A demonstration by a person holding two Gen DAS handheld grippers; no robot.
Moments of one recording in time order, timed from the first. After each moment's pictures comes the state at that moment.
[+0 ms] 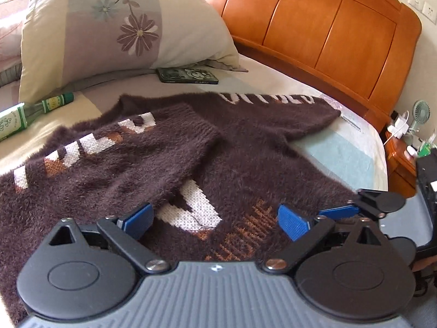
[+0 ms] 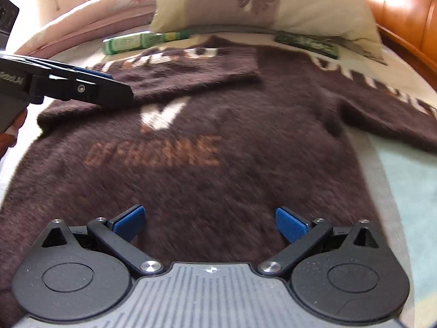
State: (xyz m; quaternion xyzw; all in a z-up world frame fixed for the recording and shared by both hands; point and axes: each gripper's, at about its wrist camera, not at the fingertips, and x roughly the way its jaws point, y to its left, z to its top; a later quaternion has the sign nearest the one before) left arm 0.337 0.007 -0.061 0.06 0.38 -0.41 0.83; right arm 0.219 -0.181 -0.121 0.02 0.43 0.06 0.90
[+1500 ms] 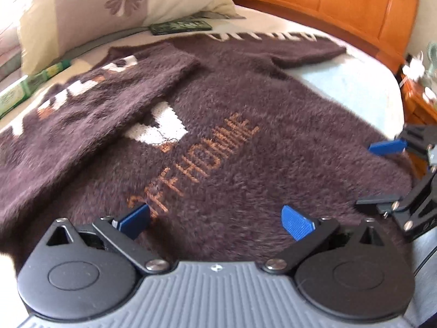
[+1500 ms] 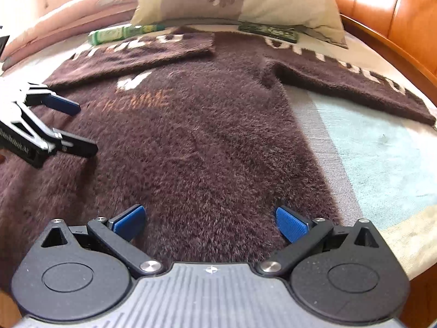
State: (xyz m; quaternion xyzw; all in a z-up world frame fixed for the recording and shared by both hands) left arm 0.257 -0.015 -0.093 0.15 0.42 -0.36 0.82; right arm 0.145 -0.227 -0.123 0.01 0.44 0.04 0.90
